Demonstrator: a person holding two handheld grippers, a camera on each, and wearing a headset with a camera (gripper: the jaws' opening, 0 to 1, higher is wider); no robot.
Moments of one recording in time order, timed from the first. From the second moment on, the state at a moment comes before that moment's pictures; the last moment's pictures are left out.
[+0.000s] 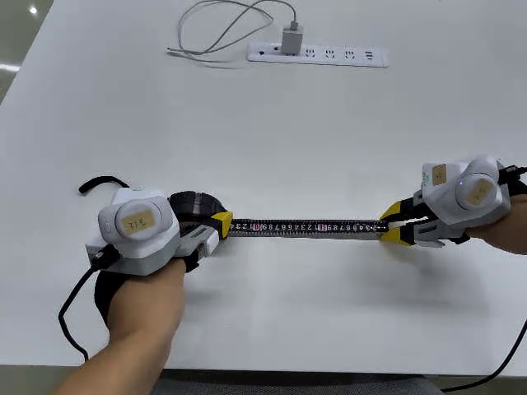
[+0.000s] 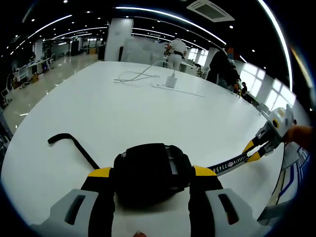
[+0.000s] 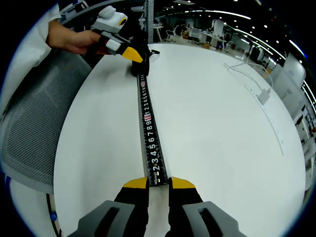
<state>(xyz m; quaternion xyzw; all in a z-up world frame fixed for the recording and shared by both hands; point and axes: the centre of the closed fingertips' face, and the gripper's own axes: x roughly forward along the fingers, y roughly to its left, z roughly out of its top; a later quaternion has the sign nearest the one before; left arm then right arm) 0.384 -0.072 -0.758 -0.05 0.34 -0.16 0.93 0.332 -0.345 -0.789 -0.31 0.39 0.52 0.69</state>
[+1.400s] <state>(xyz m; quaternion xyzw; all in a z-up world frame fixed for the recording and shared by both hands) 0.381 -0.071 -0.755 -0.09 0.34 -0.17 0.92 0.345 -0.268 -0.784 -0.28 0.36 0.56 0.69</state>
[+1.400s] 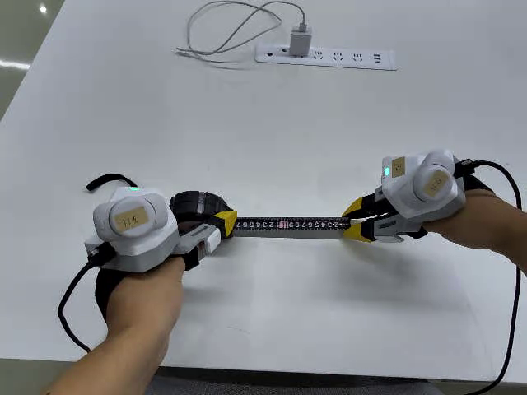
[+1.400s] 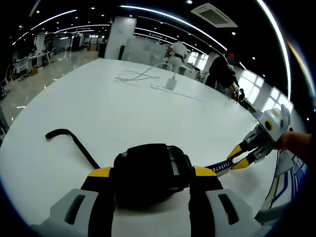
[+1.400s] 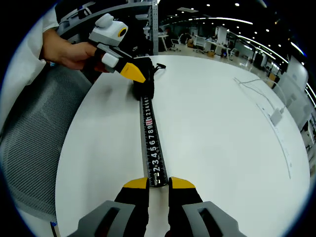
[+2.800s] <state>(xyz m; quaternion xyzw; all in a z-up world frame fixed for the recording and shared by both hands) 0.383 -0.069 -0.756 -0.11 0.34 -0.17 0.92 0.355 -0.189 -0.787 -0.24 0.33 0.59 0.70</state>
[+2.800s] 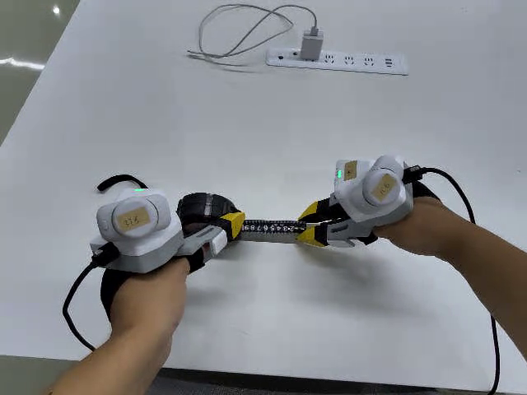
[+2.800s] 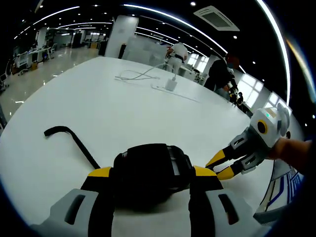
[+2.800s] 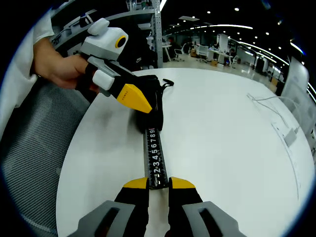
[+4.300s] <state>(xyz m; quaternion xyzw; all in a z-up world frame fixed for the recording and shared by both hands) 0.384 -0.068 -0.759 -0.11 0.34 -0.17 0.92 0.361 -0.114 -0.790 -0.22 0.31 0.61 0.69</state>
